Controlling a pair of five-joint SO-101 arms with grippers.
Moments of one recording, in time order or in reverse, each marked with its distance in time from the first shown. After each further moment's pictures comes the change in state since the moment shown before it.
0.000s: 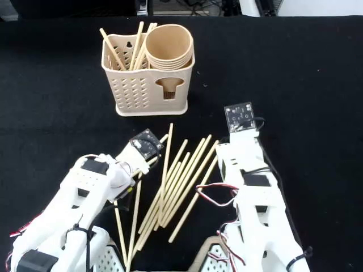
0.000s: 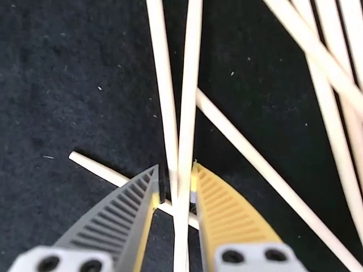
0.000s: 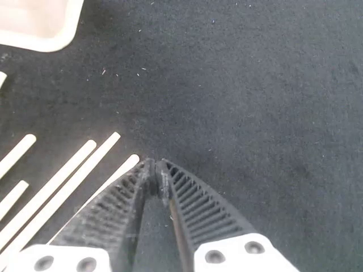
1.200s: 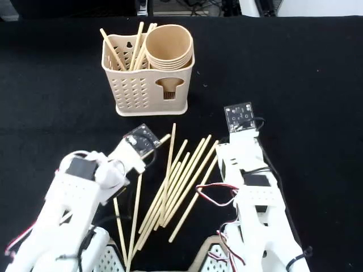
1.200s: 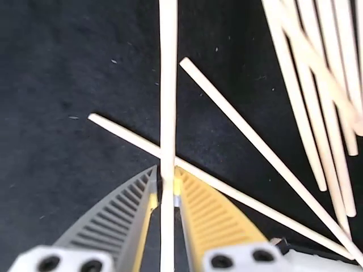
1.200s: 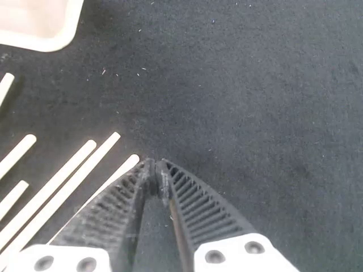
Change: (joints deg) left arm -0.1 -18.9 -9.4 27.8 0.0; right arm 0.0 0.0 0.0 0.0 0.0
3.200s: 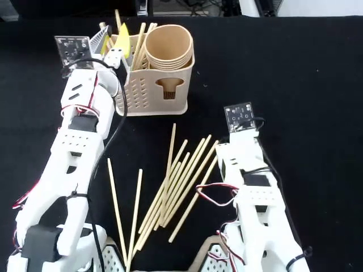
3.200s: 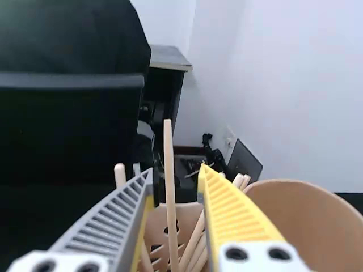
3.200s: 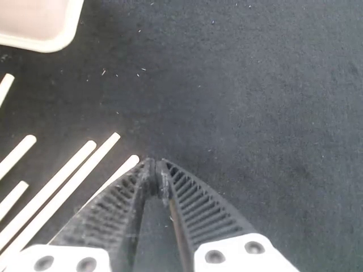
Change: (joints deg) left arm -7.5 31.6 -21.4 -85.9 43.5; right arm 0.0 0.0 0.0 -0.2 0.0
